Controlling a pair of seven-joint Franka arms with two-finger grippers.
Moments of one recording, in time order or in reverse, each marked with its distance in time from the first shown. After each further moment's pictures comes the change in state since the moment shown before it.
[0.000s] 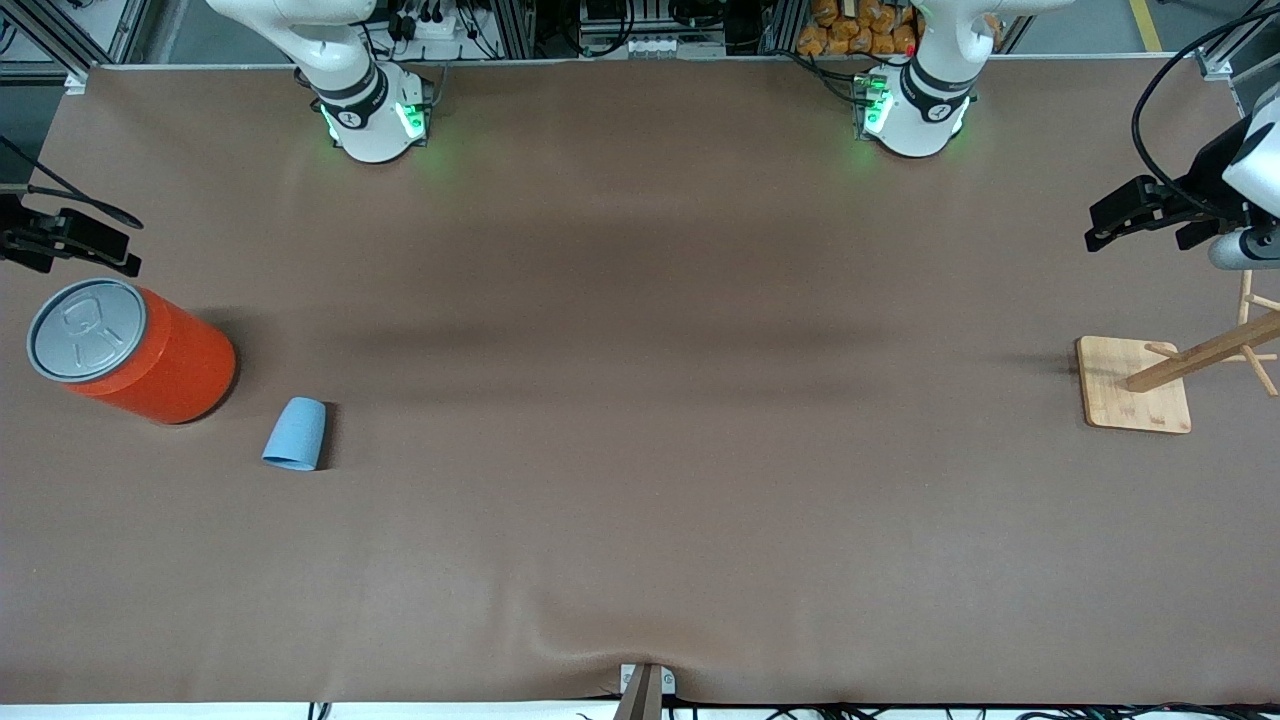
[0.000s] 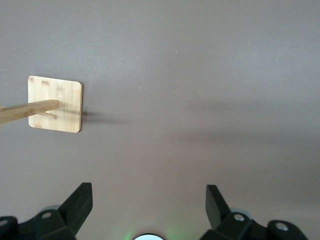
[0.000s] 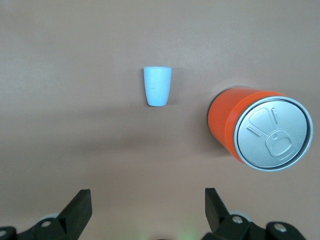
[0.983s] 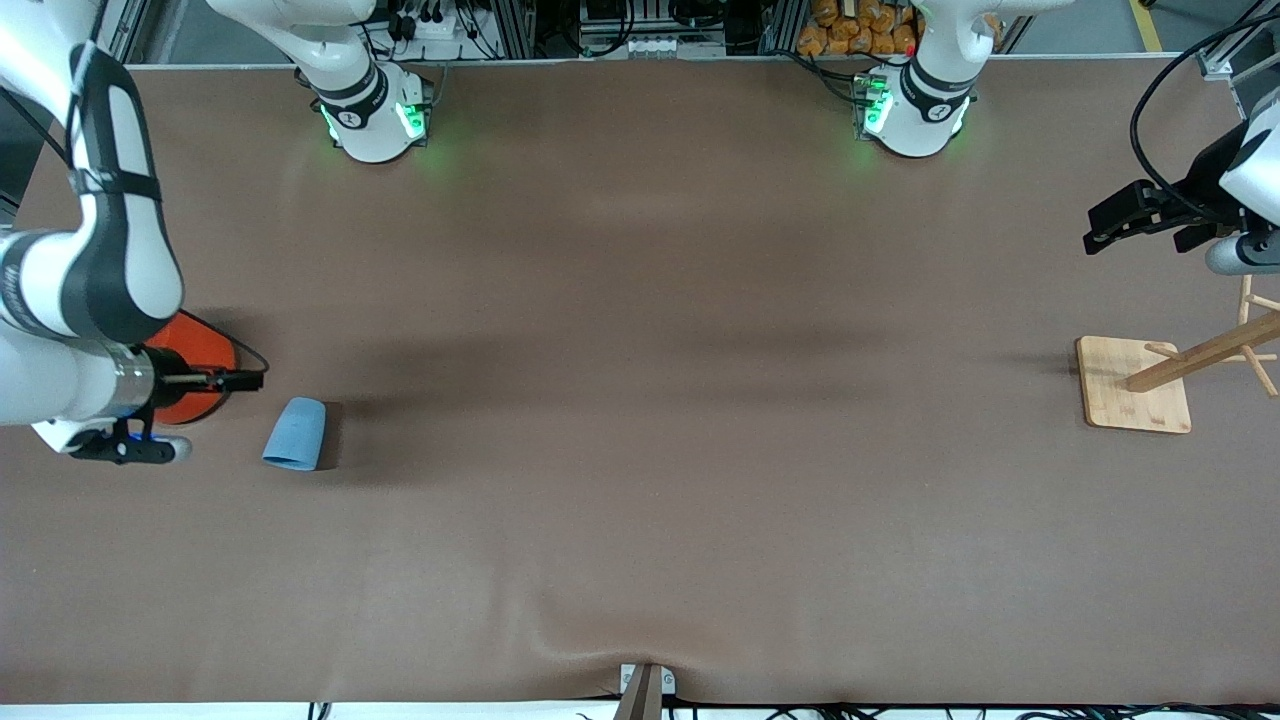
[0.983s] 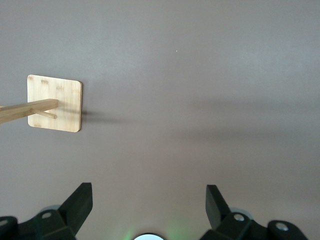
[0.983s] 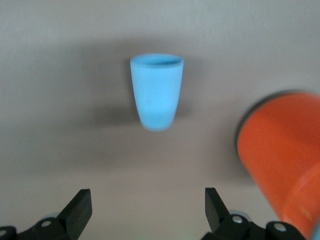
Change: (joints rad) left arm 0.001 0.007 0.000 0.000 0.000 0.000 0.000; right arm -0.002 0.379 0.005 -0.087 0.006 0.295 -0.002
